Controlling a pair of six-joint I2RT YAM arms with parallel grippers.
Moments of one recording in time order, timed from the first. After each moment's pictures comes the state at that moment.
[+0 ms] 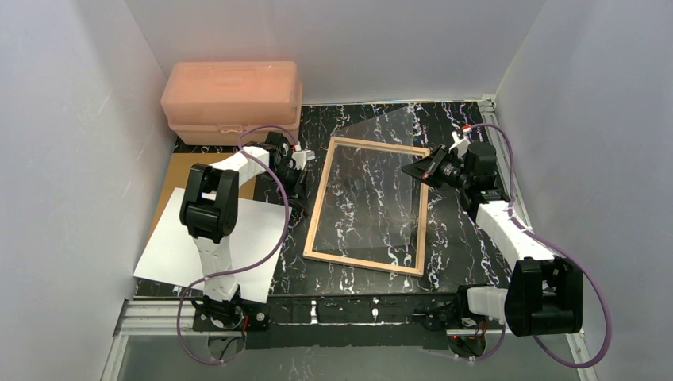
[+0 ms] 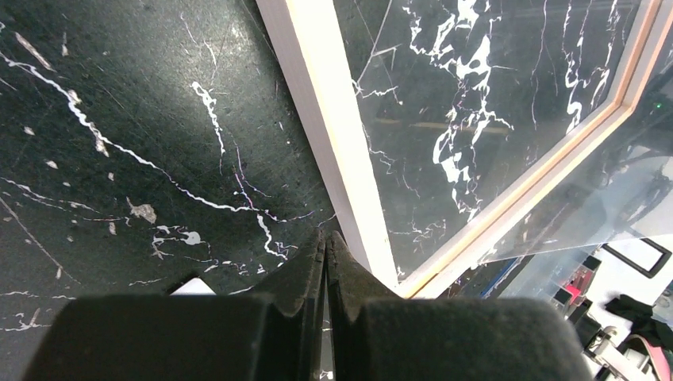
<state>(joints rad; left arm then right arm) -0.27 1.98 1.36 -0.78 0.64 0.10 0.11 1.22 0.74 0.13 -0.66 0.84</state>
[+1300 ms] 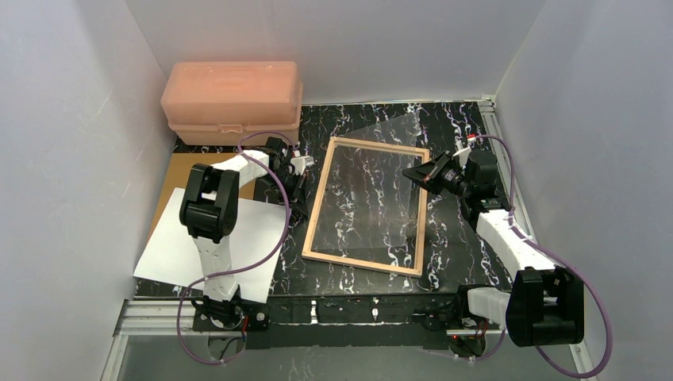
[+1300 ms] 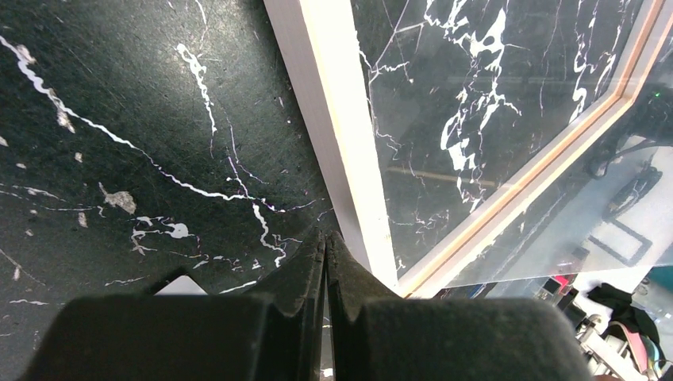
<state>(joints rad) -0.27 1.98 1.30 -0.77 0.66 0.10 0.11 1.16 0.66 0.16 -0.62 1.01</state>
